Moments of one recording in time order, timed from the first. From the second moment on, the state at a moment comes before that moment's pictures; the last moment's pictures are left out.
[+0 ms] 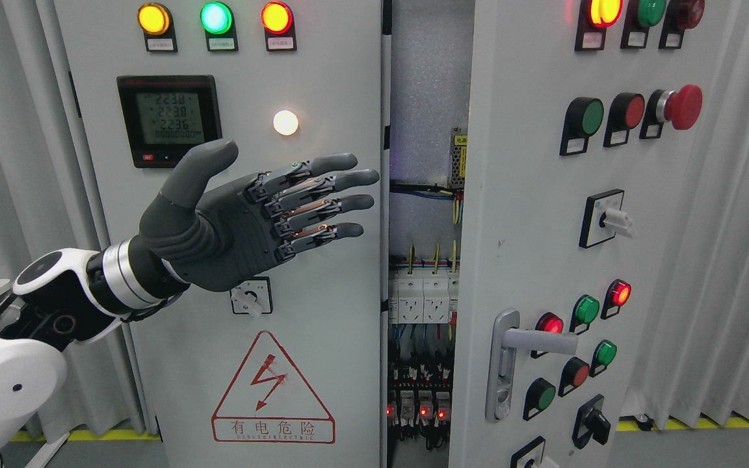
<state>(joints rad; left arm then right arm) -1.21 0.63 -0.68 -1.48 1.37 0.16 -0.79 0.00 0.00 0.25 -0.04 -0.16 0.02 0.04</state>
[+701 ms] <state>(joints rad) -1.45 0.56 -1.05 -1.34 1.50 0.11 -0.77 0.00 0.00 0.25 -0.04 -0.16 0.02 0.04</state>
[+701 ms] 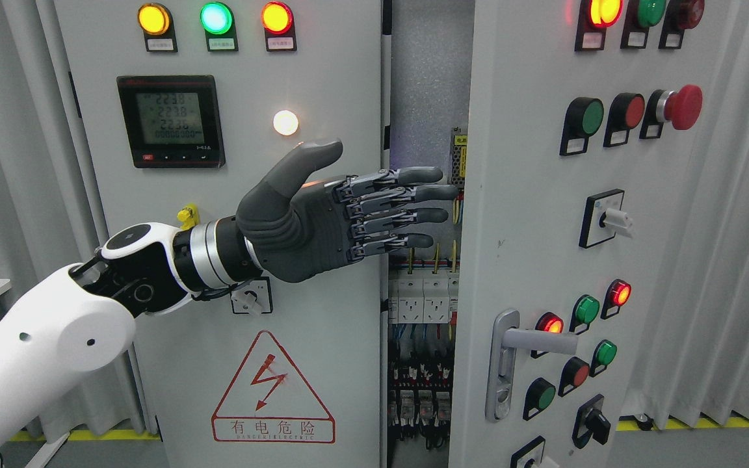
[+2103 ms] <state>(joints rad) -1.62 0.43 -1.21 -1.30 1.60 0.12 -0.71 0.00 0.00 0.25 -0.04 -0.16 0.02 0.04</state>
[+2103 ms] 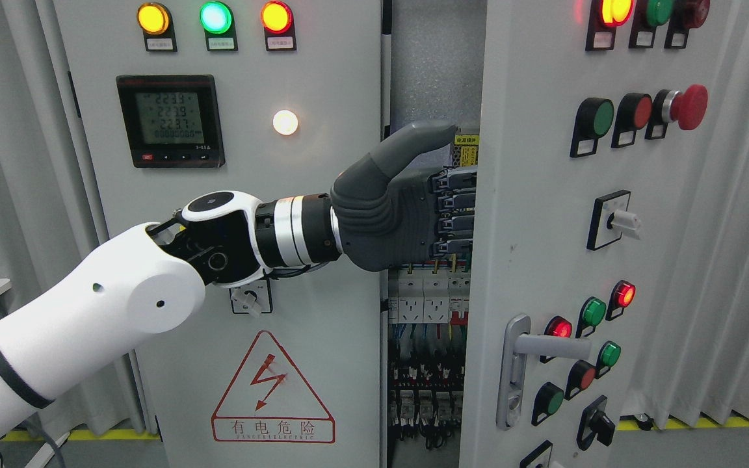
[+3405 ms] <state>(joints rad) -1.83 0.16 -1.34 -1.33 1.73 -0.01 -0.54 0.00 0.00 0.25 -0.04 -0.16 0.02 0.04</state>
